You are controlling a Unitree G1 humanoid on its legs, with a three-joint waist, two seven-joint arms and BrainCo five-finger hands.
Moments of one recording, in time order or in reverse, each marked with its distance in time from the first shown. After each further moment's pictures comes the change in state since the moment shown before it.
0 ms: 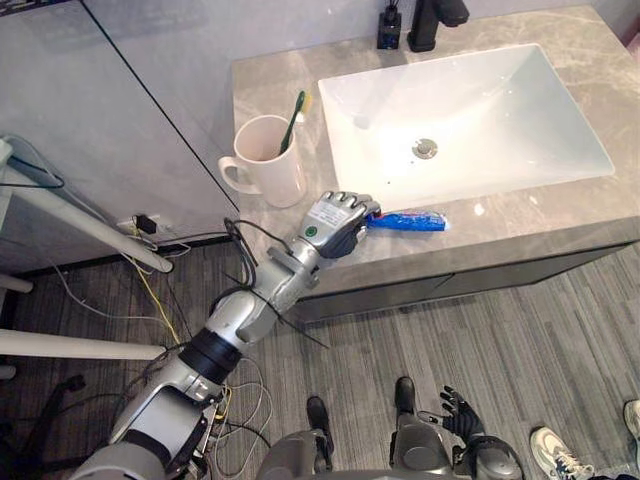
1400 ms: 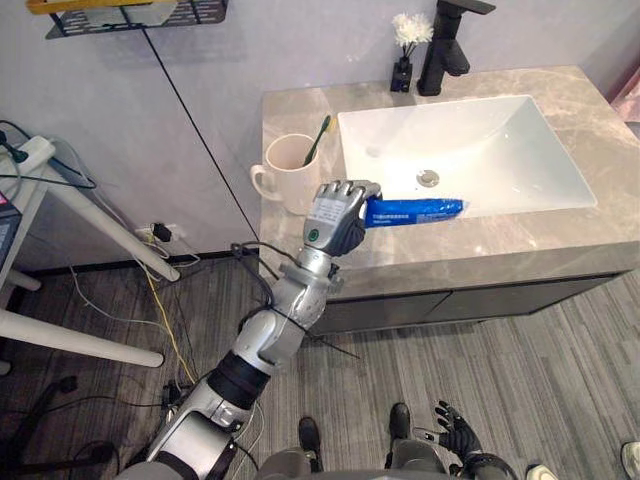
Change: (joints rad) left arm 0.060 -0.181 0.037 -0.134 -0.085 0.088 0.173; right arm 0.072 0.014 0.078 -0.016 0.049 -0.029 -0.006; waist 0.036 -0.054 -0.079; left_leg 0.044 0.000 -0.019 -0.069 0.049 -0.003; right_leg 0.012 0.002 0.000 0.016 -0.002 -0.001
